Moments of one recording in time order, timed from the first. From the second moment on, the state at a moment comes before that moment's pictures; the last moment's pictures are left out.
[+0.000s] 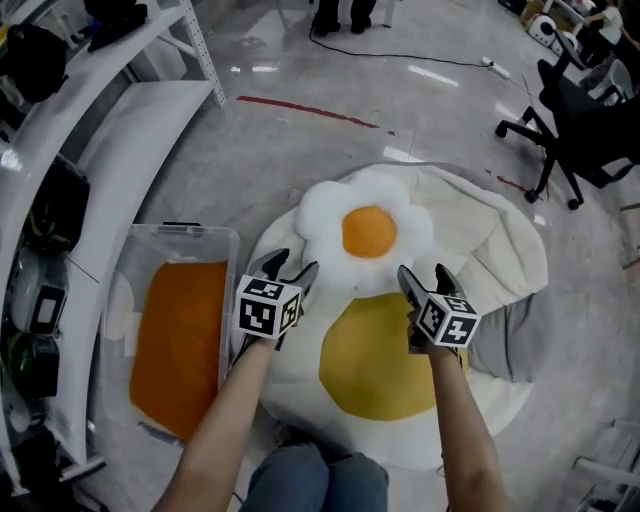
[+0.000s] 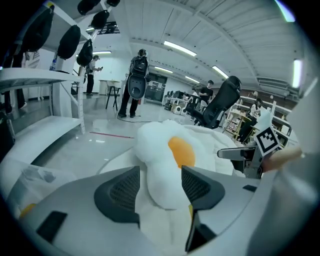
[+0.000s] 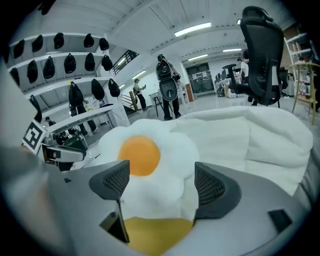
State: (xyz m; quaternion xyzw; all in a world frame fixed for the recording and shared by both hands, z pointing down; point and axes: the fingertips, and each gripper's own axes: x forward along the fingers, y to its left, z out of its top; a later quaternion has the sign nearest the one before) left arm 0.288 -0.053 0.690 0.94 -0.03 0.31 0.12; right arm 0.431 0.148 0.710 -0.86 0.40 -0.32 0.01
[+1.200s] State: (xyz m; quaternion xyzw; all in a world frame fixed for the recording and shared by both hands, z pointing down) left arm 0.305 -0.022 0.622 0.95 0.00 0.28 0.11; right arm 0.405 0.118 0.666 -0.84 0.43 -0.34 0.00
